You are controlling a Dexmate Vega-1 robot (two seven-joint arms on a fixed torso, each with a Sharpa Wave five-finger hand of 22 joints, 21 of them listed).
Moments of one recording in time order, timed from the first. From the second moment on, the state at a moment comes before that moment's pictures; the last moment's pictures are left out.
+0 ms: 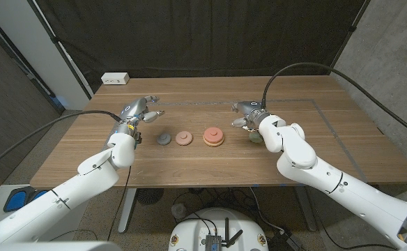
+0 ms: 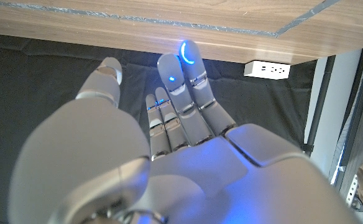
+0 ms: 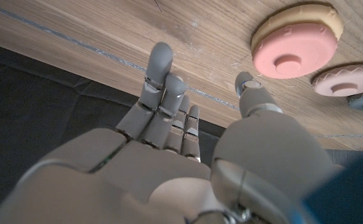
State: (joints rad) left arm 1.12 0.88 0.37 -1.98 0.27 0.40 0.50; left_hand 0.89 0.00 0.31 -0.16 0.33 0.51 -0.05 0.20 0.22 0.55 -0.15 0.21 0.39 1.01 -0.16 1.38 0.57 0.76 -0.08 1.48 0.20; right arm -0.84 -0.72 -0.76 -2.16 -0.96 -0.71 0.40; right_hand 0.85 -0.05 0.45 -0.17 0.34 0.34 -0.02 0.27 0.34 0.39 -0.06 0.24 0.66 0.97 -0.14 1.29 1.19 0.89 -0.12 1.52 0.22
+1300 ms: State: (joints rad) left arm 1.06 0.88 0.42 -1.96 0.28 0.40 0.44; left_hand 0.89 0.00 0.31 -0.16 0.33 0.50 -0.05 0.20 0.22 0.54 -0.15 0.21 0.39 1.01 -0.16 1.38 0.56 0.75 -0.08 1.49 0.20; right arm -0.97 -0.81 -0.69 -2.17 -0.81 -0.76 0.10; right_hand 0.93 -0.06 0.47 -0.17 0.34 0.36 -0.03 0.27 0.33 0.41 -0.09 0.23 0.67 0.99 -0.15 1.32 1.21 0.89 -0.12 1.53 0.23
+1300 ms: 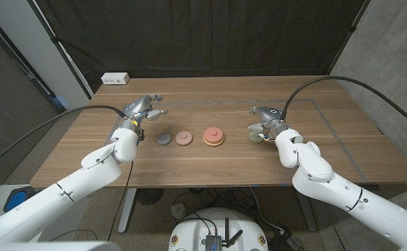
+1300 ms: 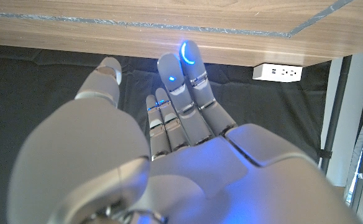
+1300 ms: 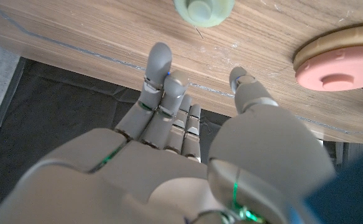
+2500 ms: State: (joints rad) left arm 1.00 1.03 0.46 -2.04 0.32 0.44 0.20; left_hand 0.89 -0.01 0.32 -0.16 0.33 0.49 -0.04 0.20 0.22 0.52 -0.14 0.21 0.40 1.01 -0.16 1.38 0.56 0.74 -0.07 1.50 0.19; right arm -0.96 -0.82 -0.73 -2.17 -0.76 -0.82 0.02; right_hand 0.92 -0.05 0.47 -0.16 0.34 0.36 -0.03 0.27 0.33 0.43 -0.08 0.23 0.68 0.99 -0.15 1.32 1.21 0.89 -0.12 1.53 0.23
